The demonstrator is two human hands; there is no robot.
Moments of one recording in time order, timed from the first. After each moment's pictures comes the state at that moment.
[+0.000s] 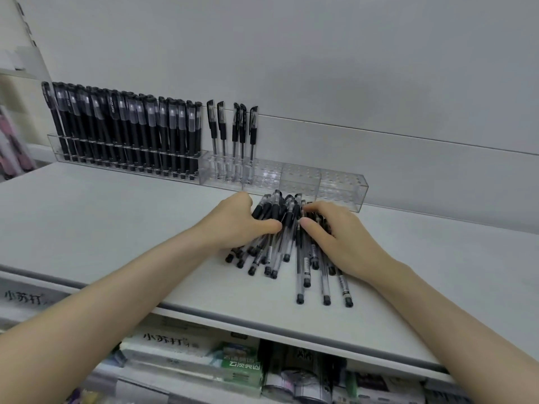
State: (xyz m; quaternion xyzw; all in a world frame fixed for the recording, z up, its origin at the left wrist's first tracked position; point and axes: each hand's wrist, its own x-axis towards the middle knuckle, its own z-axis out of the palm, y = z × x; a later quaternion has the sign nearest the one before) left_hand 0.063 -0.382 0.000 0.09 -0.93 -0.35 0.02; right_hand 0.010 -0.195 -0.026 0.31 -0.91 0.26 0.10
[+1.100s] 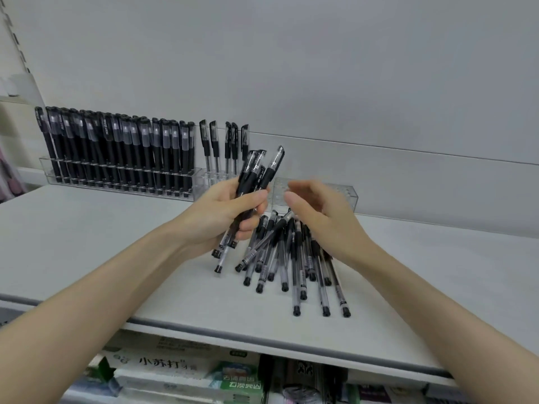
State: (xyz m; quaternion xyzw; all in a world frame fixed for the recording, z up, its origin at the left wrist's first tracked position) left_hand 0.068 -0.396 0.020 -0.12 -0.68 -0.72 0.01; right_hand 0.021 -0.220 0.009 0.30 -0.81 0.50 0.09
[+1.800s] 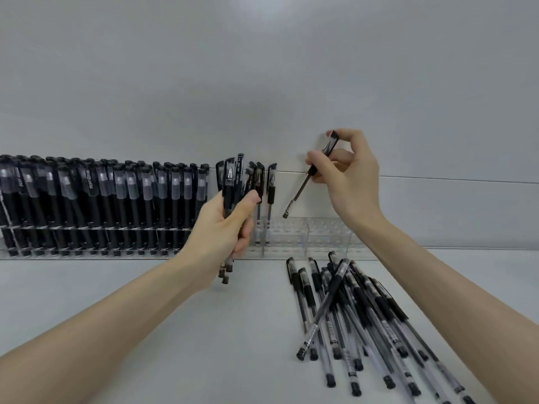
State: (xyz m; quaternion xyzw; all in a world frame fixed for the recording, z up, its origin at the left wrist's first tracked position) left_hand -0.009 -0.480 0.023 -0.08 -0.72 -0.68 0.12; right_hand -0.061 -0.305 0.067 0.20 -0.71 0.59 0.33
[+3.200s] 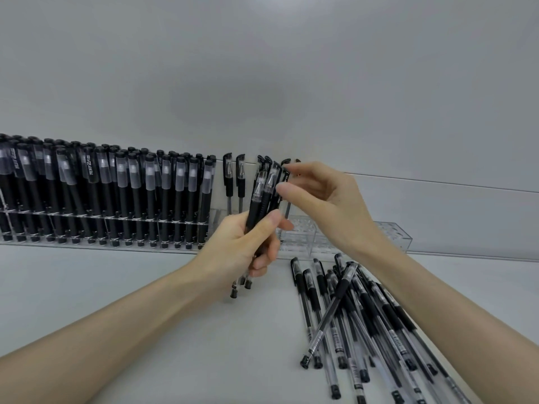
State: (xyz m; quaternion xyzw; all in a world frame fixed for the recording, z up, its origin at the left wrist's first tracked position) left_hand -0.001 -0.472 0.006 -0.17 -0.66 -0.73 0.00; right_hand -0.036 -0.321 0.051 0.29 -0.77 0.55 0.15
